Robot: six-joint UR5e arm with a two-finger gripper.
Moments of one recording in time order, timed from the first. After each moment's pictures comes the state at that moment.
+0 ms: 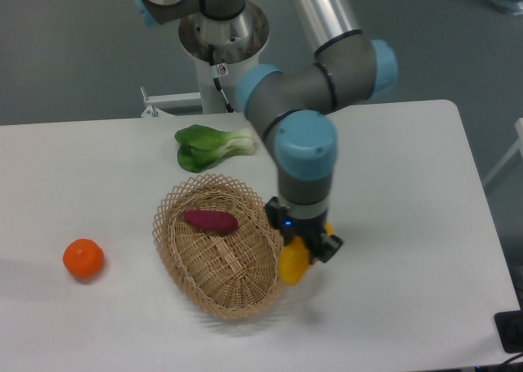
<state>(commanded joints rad) 2.30 -2.00 -1.55 -1.07 1.61 1.07</state>
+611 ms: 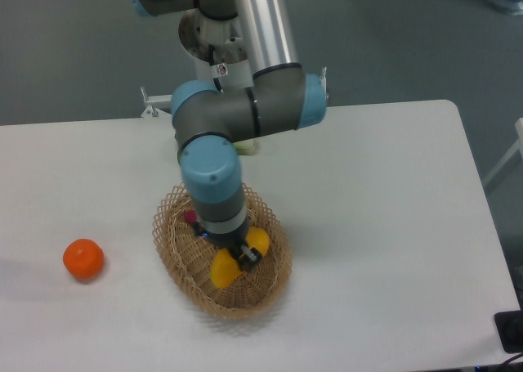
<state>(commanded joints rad) 2.15 -2.03 -1.63 -0.96 1.65 1.04</state>
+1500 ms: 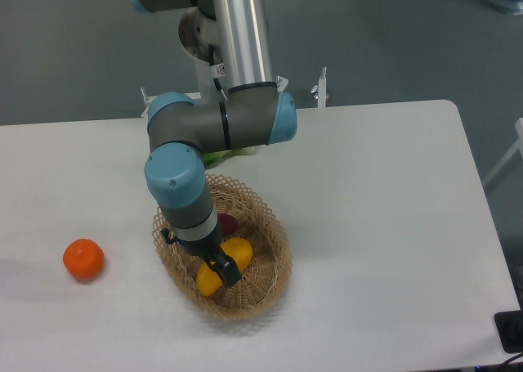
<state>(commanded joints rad) 2.15 -2.04 -1.62 -0.88 1.65 0.84</state>
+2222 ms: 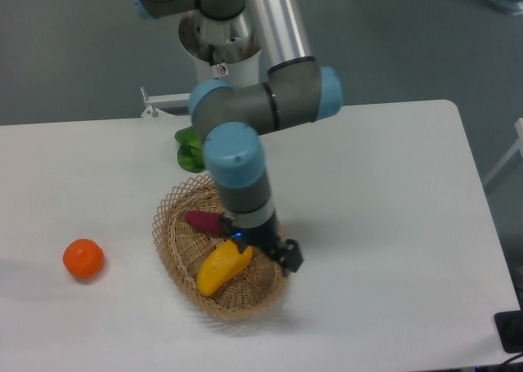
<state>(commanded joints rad) 2.38 -1.98 -1.61 -0.90 1.65 1.04</state>
